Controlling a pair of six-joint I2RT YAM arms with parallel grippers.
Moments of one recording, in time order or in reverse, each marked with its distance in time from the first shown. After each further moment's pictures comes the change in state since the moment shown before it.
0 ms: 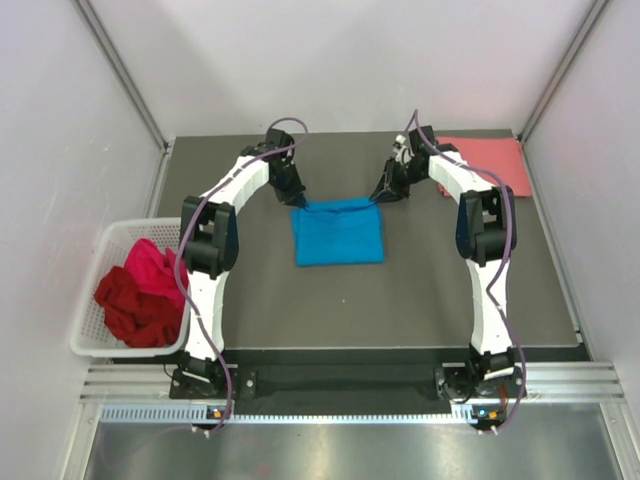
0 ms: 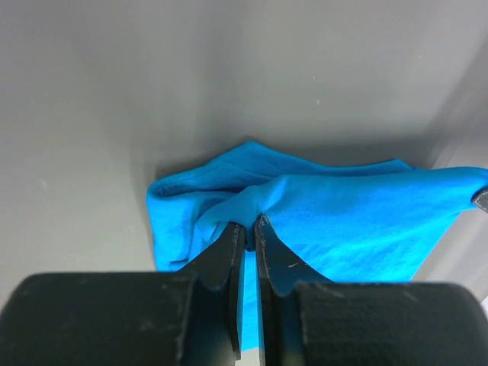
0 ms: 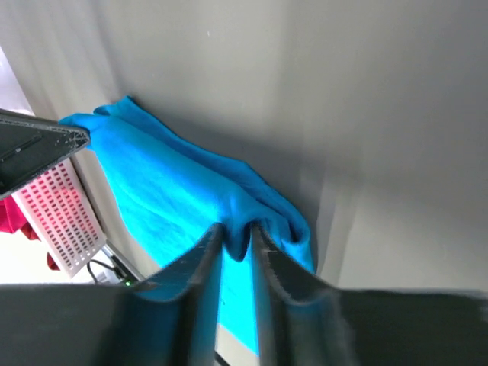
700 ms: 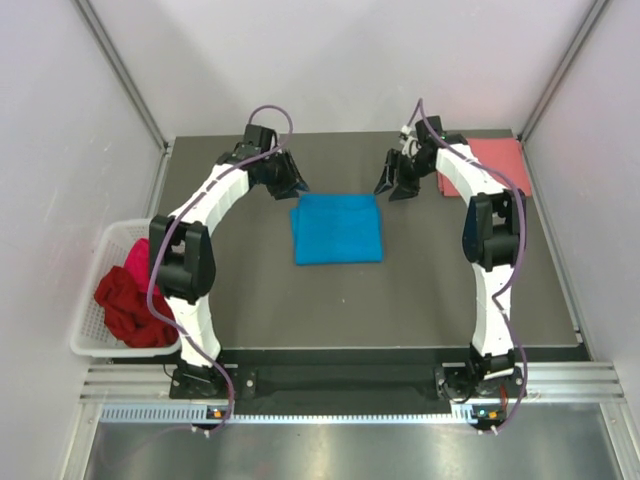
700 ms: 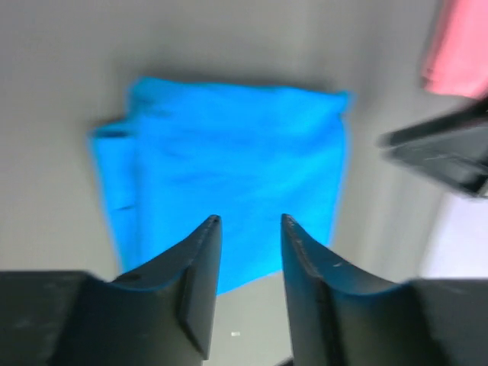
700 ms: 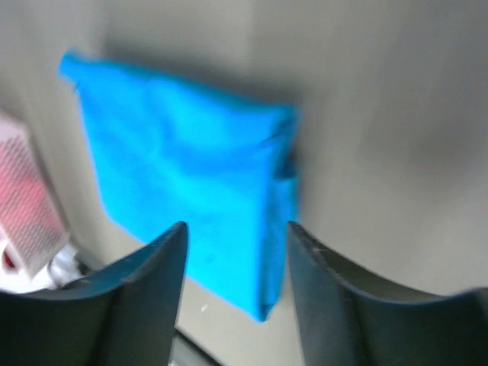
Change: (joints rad) left arm 0.018 -0.299 -0.251 0.177 0.063 -0.022; right arm -0.006 -0.073 0.041 -0.121 0.119 -0.103
